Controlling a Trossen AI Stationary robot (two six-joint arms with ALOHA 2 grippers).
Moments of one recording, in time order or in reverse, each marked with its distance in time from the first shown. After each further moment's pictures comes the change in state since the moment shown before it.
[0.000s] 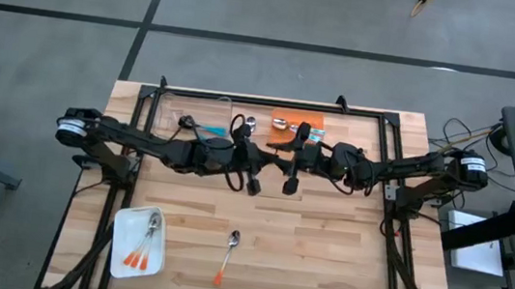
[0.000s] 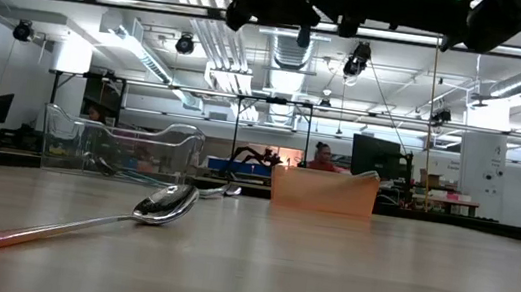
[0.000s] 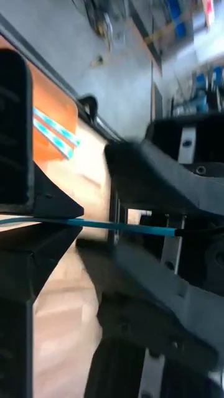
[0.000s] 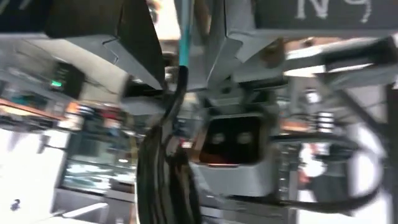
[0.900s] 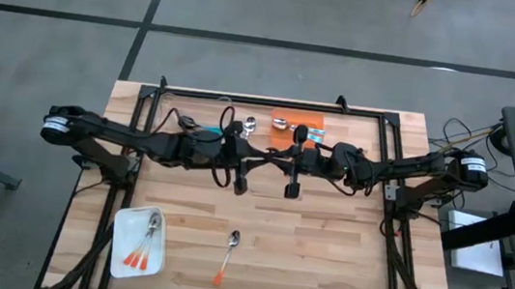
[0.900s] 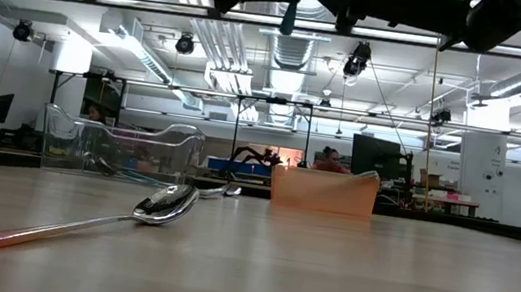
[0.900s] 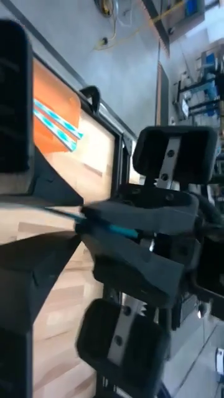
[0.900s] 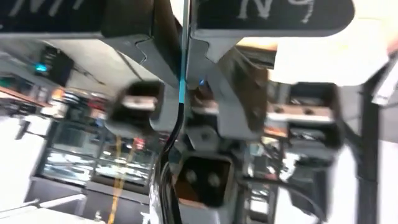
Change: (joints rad) left arm -0.002 -0.130 0.002 -0.157 0.071 -0.046; right arm 0.000 -0.002 0.003 -0.014 -0.065 -0.062
